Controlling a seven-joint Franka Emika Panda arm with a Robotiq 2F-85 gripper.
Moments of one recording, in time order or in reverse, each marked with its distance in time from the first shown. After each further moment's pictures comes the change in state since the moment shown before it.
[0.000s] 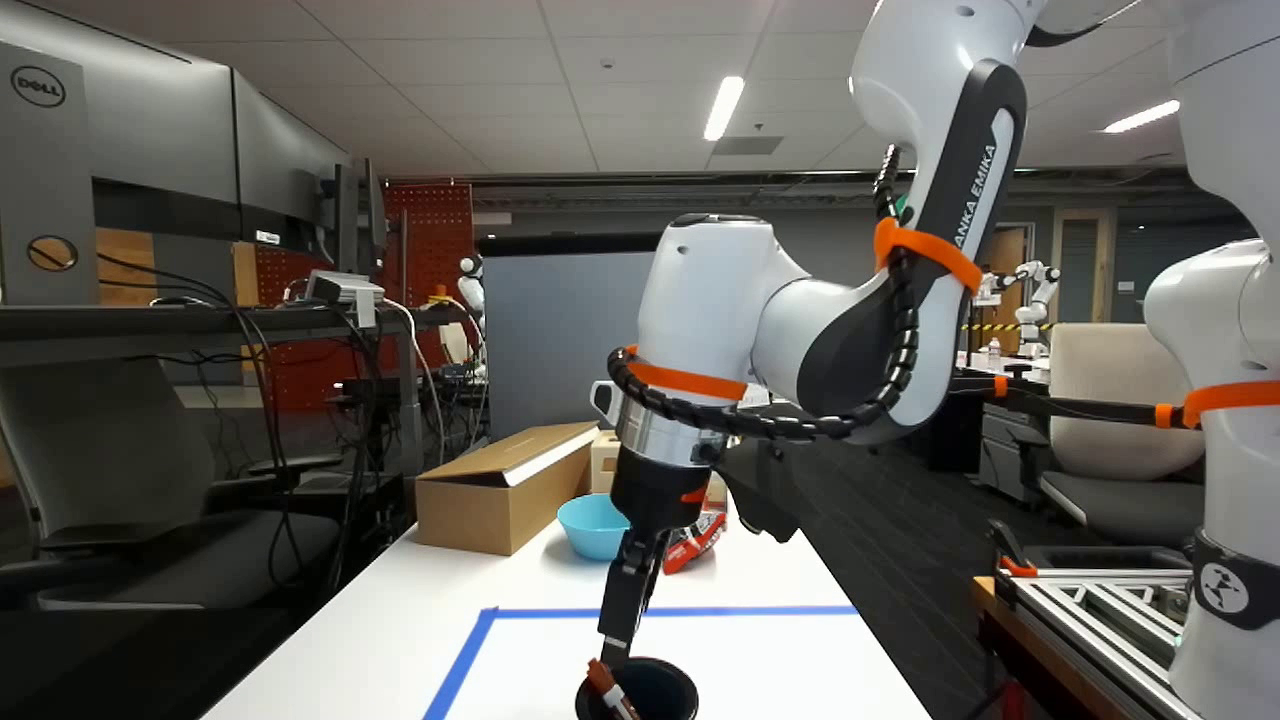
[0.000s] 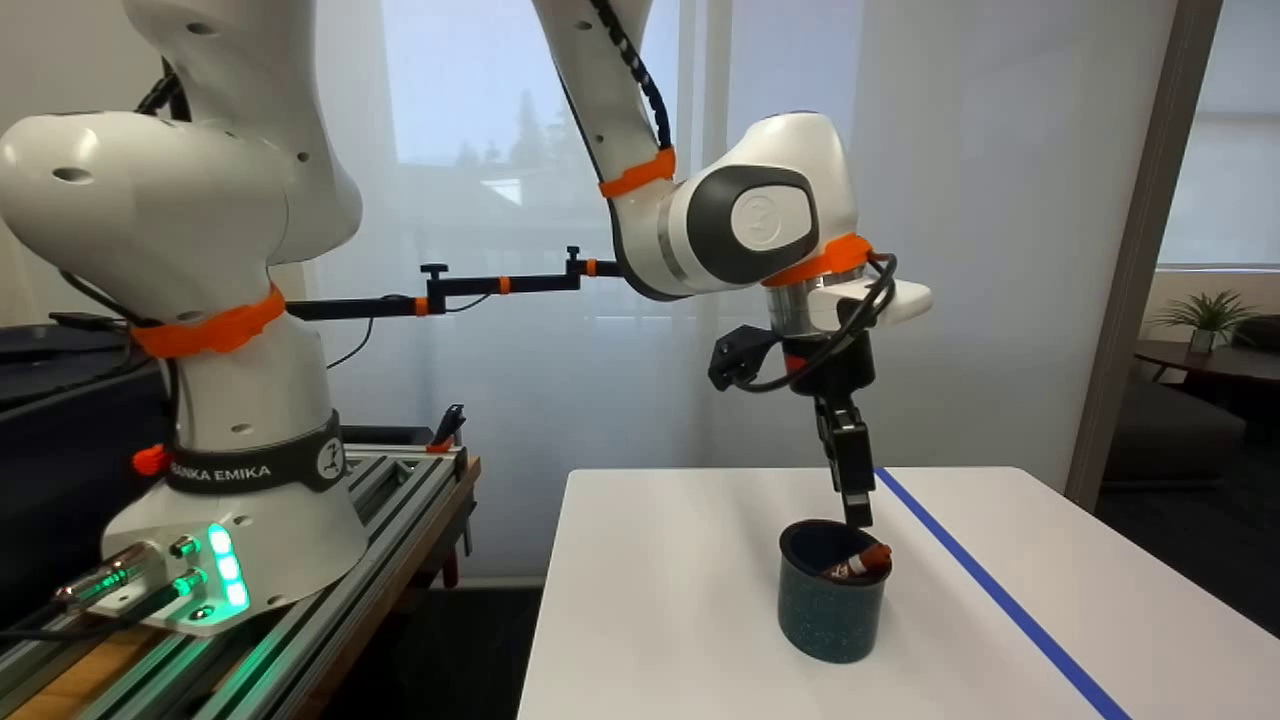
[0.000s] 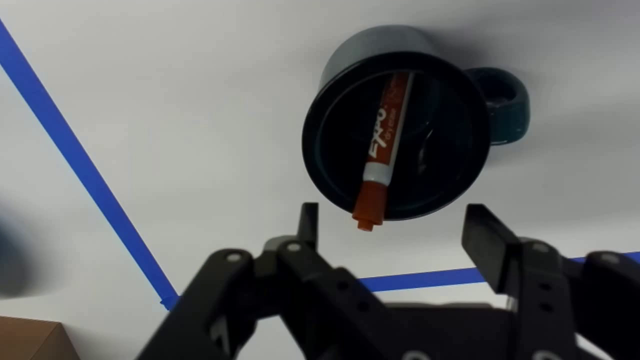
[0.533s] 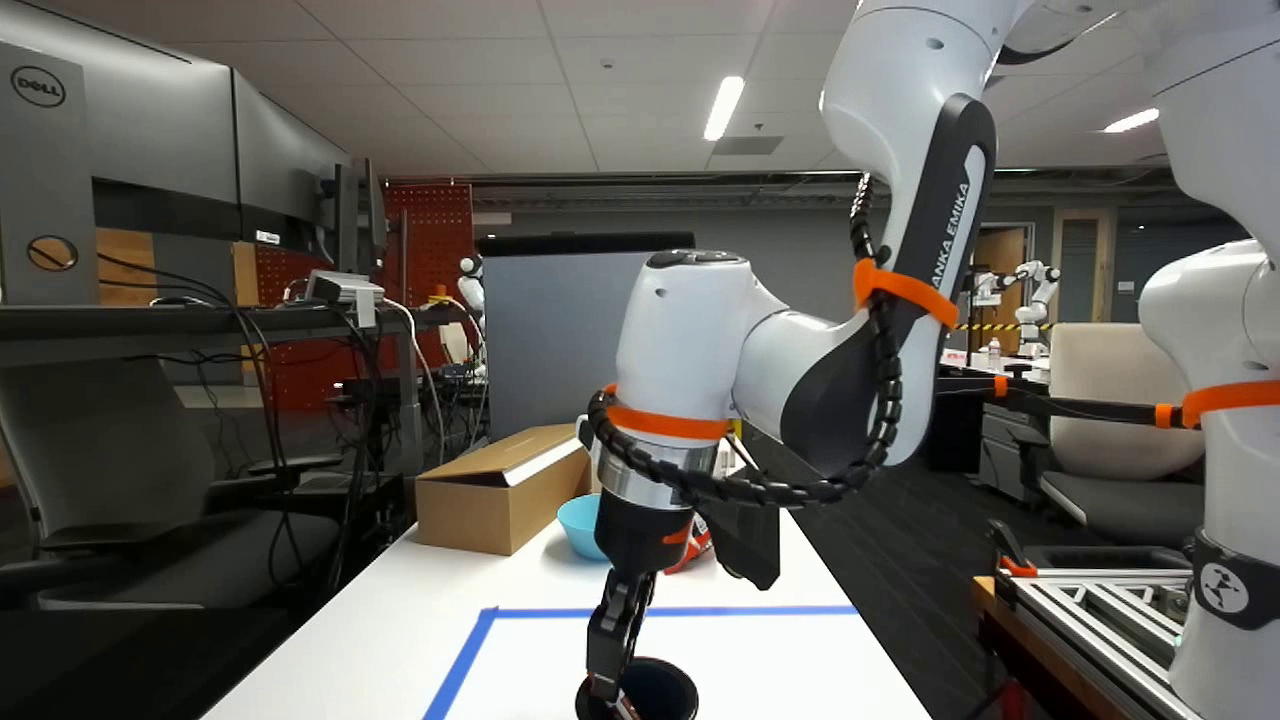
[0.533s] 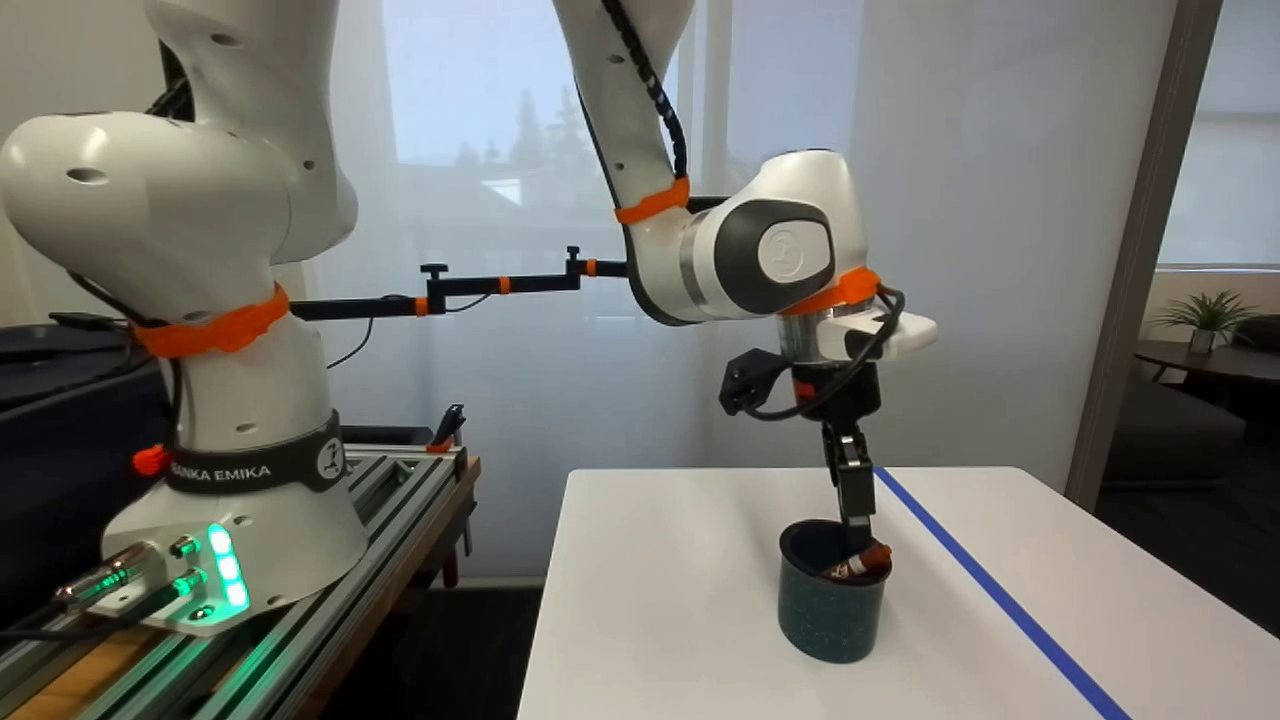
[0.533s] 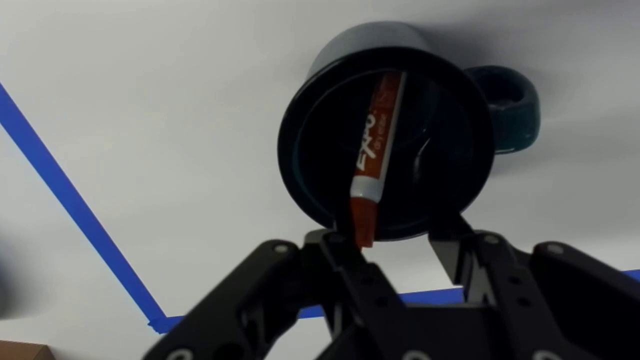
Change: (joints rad) arm 0.058 0.097 -0.045 0.065 -0.052 0.002 0.091
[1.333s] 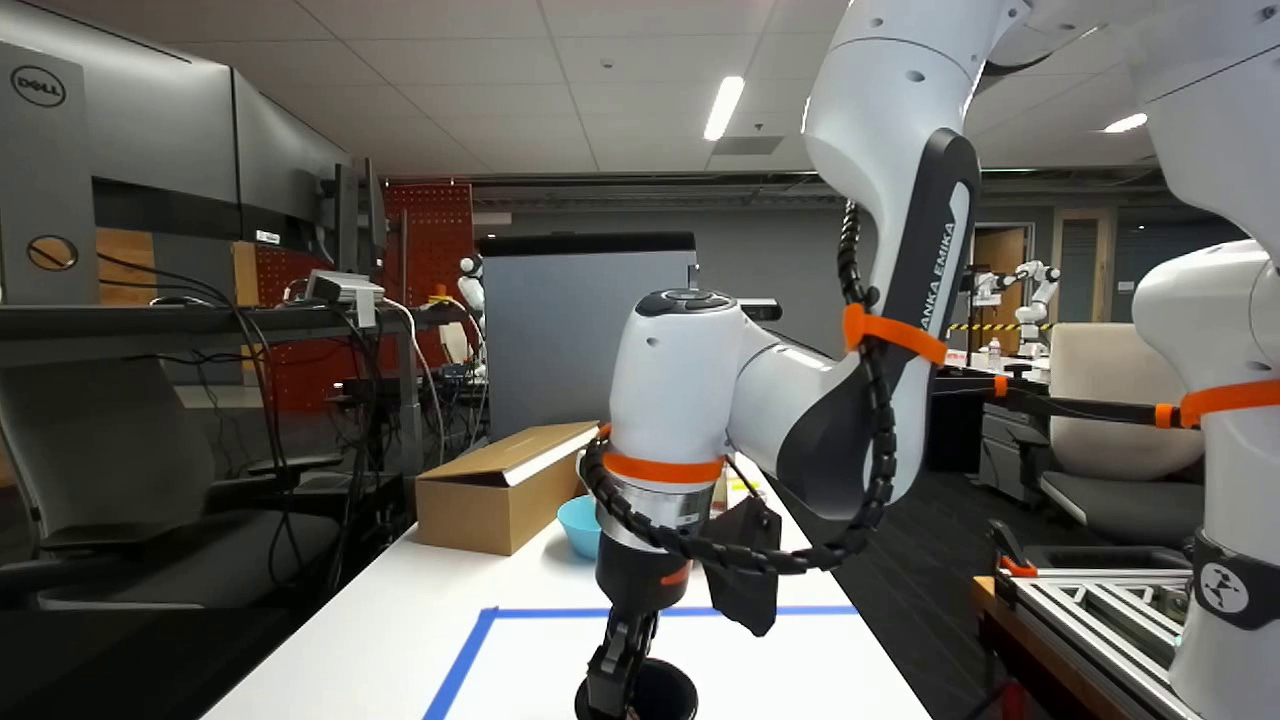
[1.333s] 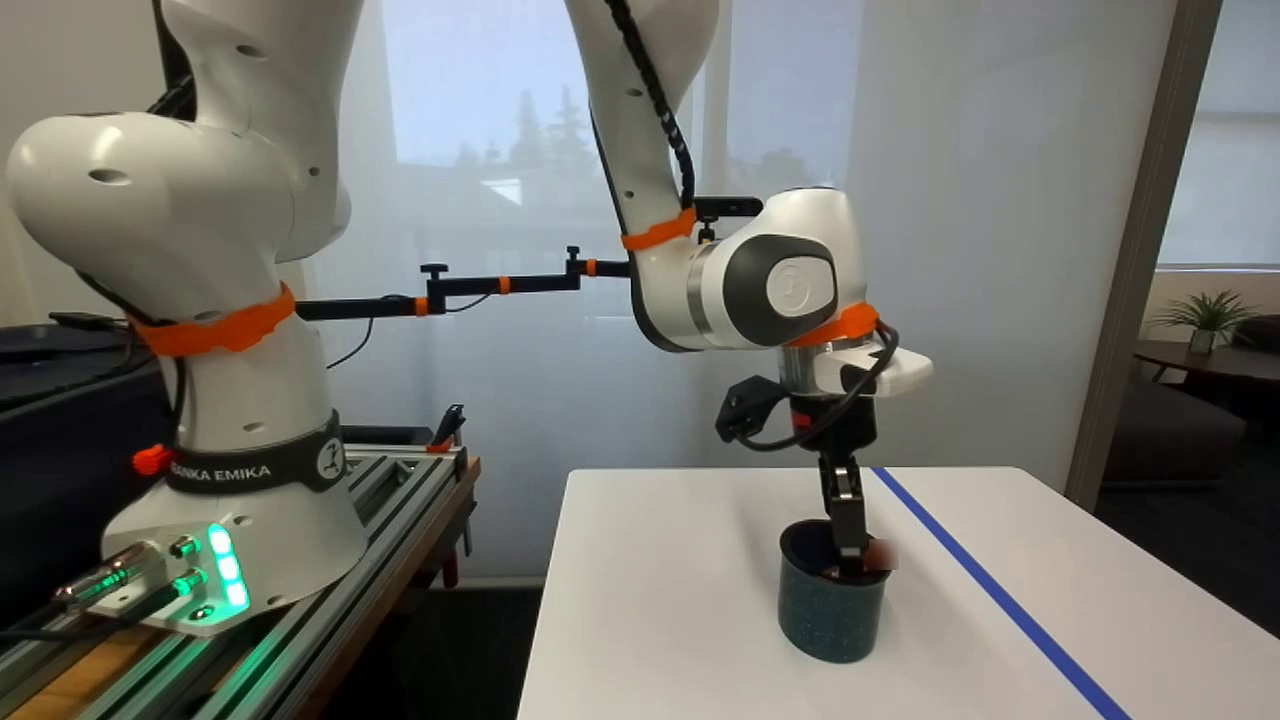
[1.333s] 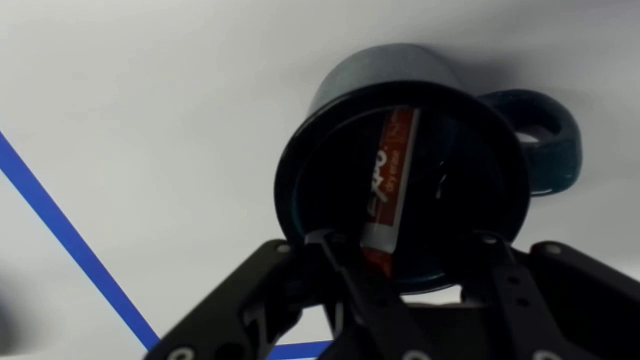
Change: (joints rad) arm 0.086 0.079 -0.085 0.032 -0.022 0.008 0.071
